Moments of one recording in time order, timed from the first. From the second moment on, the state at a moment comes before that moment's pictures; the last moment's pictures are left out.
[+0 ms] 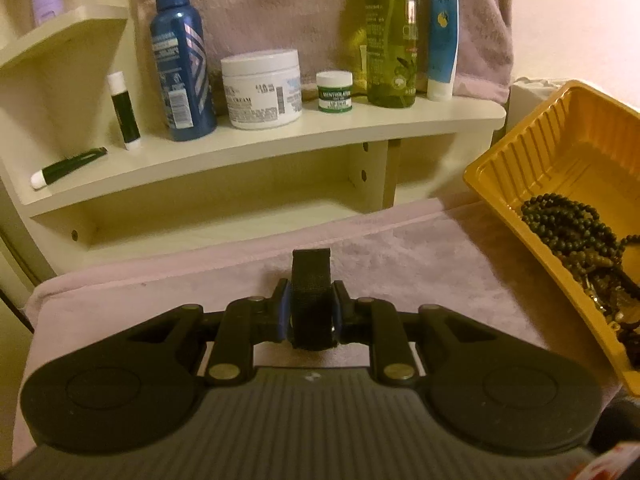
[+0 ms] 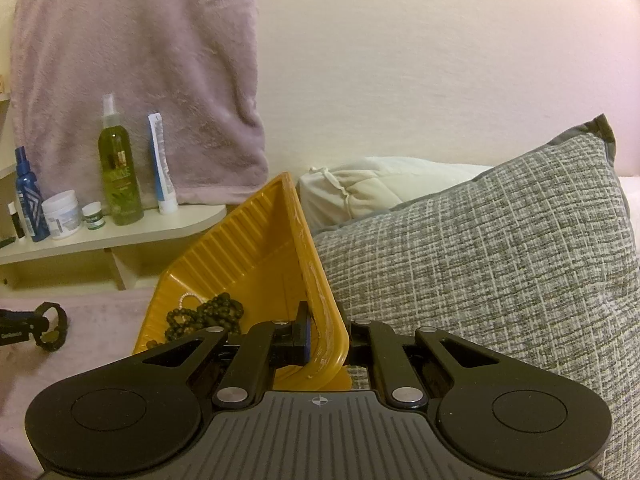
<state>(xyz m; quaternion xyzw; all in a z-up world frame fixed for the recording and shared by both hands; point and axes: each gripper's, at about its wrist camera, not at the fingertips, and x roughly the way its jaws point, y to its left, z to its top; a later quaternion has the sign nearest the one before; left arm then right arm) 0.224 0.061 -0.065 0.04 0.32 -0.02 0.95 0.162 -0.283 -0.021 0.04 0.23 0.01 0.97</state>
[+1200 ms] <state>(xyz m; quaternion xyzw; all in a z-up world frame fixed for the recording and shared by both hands) 0.208 0.042 -0.013 0.04 0.30 -0.06 0.95 0.160 -0.278 -0.019 0.05 0.23 0.01 0.97</state>
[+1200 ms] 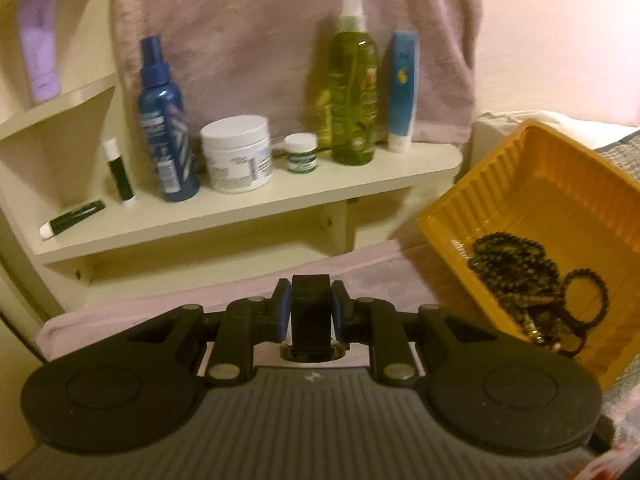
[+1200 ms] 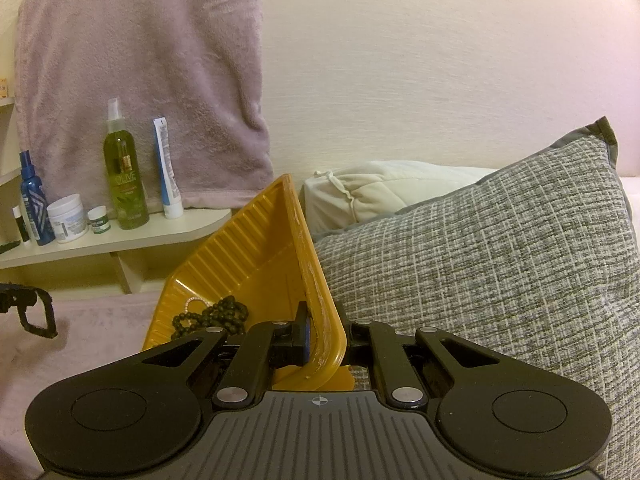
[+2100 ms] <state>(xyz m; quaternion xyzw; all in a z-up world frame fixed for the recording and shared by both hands) 0.203 -0.076 0.019 0.05 0.29 -0.24 0.93 0.163 -0.276 -0.018 0.05 0.23 0.01 0.97</state>
